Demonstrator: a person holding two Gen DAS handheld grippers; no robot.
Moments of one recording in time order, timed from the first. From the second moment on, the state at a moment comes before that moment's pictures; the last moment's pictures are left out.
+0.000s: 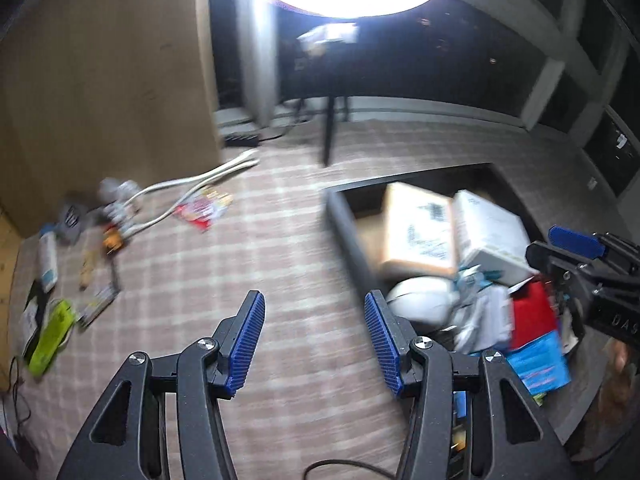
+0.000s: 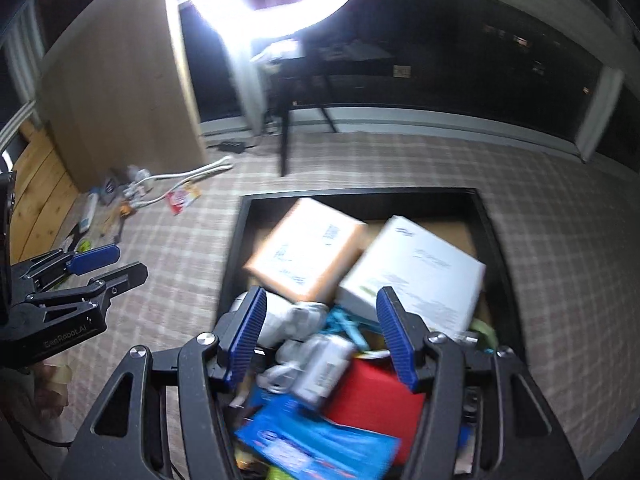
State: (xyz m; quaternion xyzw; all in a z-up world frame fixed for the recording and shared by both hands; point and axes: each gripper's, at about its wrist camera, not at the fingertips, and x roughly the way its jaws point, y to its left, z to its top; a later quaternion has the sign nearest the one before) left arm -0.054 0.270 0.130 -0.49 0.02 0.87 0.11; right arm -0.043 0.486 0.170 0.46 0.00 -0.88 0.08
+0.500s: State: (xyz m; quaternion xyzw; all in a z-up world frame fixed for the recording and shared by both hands) left arm -0.051 0.102 0.098 -0.51 0.00 0.86 0.02; right arm -0.081 0.323 0.148 0.49 0.03 -0.85 0.18
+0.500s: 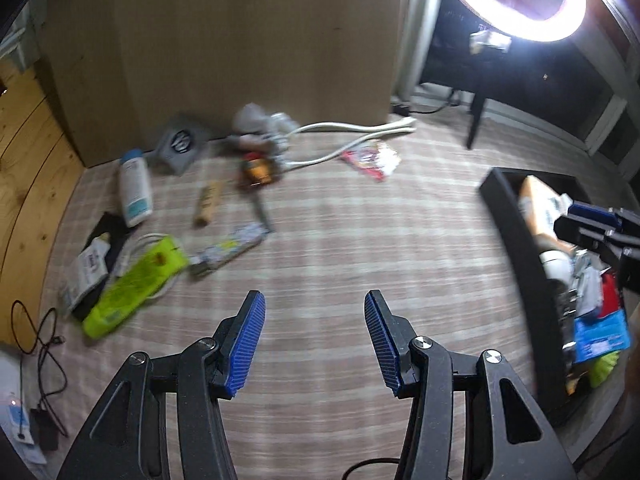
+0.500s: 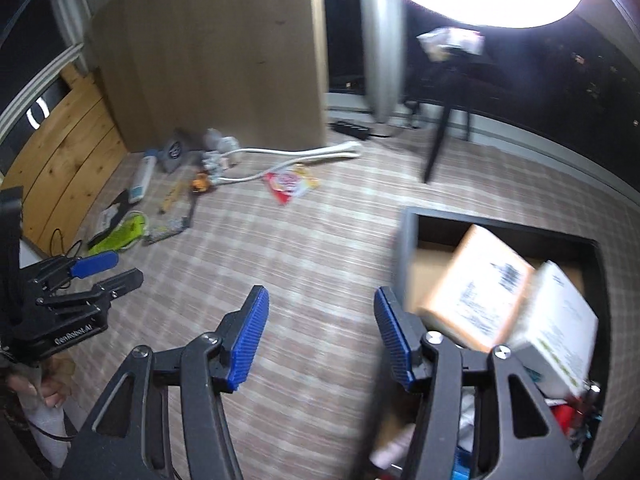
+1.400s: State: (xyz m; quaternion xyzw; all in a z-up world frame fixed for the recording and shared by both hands) left arm -0.133 0.042 0.020 -0.54 0.06 0.83 0.08; right arm -0.226 0.092 0.058 0.58 0.04 -0.78 0.23
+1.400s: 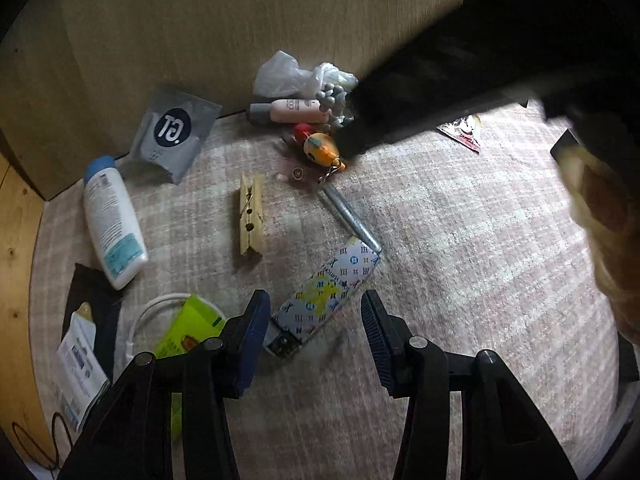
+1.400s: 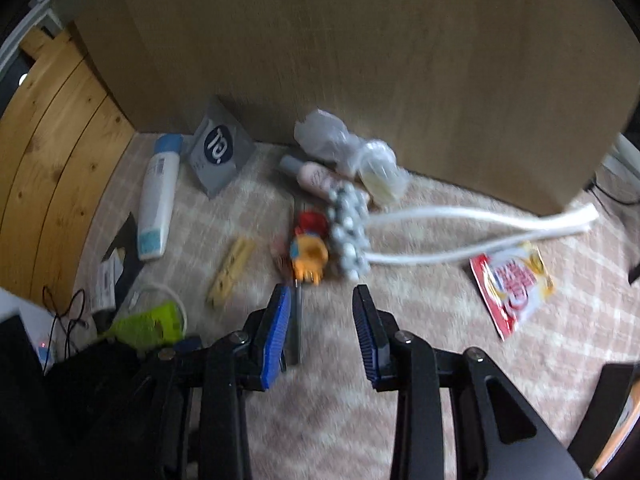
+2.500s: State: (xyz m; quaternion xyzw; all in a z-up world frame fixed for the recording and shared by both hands) left arm -0.121 0.045 0.012 -0.54 0.05 0.84 0.10; right arm -0.249 0.065 0.033 0.62 0.03 -0.75 0.23
